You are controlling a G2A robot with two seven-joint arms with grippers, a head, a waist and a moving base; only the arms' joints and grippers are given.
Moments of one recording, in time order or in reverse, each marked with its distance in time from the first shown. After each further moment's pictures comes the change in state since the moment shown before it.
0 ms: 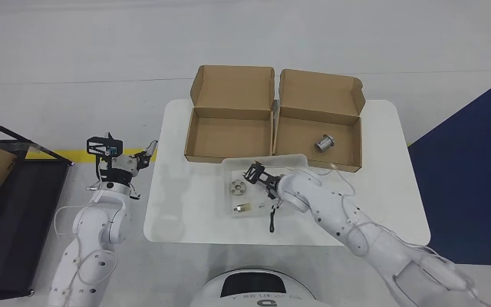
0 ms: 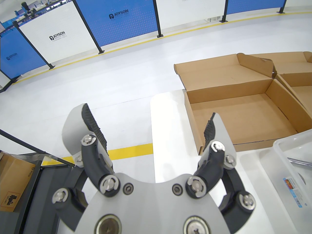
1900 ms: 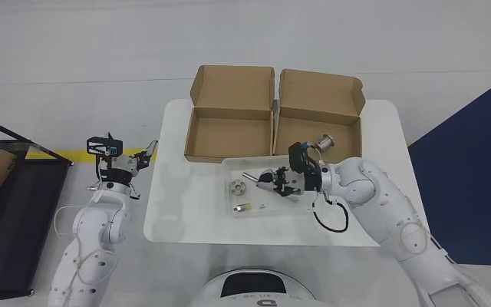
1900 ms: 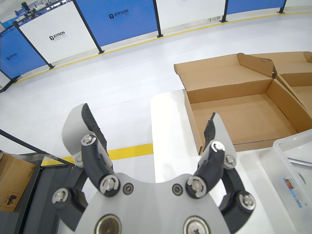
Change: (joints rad) left arm 0.000 0.000 0.000 0.000 0.000 0.000 0.000; right arm -0.186 0.173 0.418 -0.123 0.706 -0.861 -0.476
